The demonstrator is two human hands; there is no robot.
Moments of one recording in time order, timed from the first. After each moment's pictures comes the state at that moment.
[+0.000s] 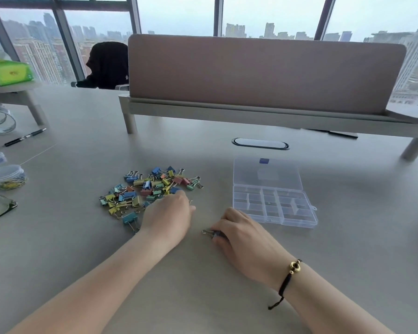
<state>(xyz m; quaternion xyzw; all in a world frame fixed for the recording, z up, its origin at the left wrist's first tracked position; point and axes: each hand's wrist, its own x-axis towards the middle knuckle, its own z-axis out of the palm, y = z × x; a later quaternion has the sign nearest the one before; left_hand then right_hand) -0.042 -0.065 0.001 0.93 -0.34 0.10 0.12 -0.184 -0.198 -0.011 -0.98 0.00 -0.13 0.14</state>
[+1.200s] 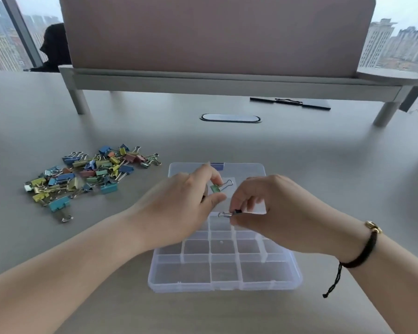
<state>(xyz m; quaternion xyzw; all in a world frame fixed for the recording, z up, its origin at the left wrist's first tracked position) -0.105 -0.117 0.007 0.77 -0.58 0.01 0.26 -0.257 -0.251 0.035 -0.96 0.12 -0.09 0.24</state>
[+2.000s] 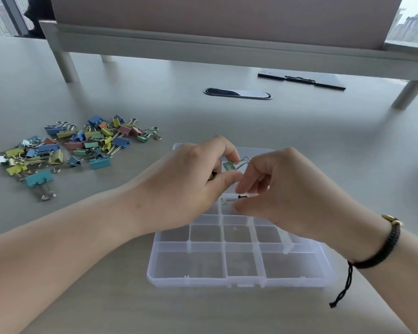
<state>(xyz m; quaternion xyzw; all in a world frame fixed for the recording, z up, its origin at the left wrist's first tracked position) -0.100 -0.118 0.000 0.73 -0.60 -0.02 0.34 -0.235 -0.237 0.017 -0.90 0.24 -0.11 0.34</state>
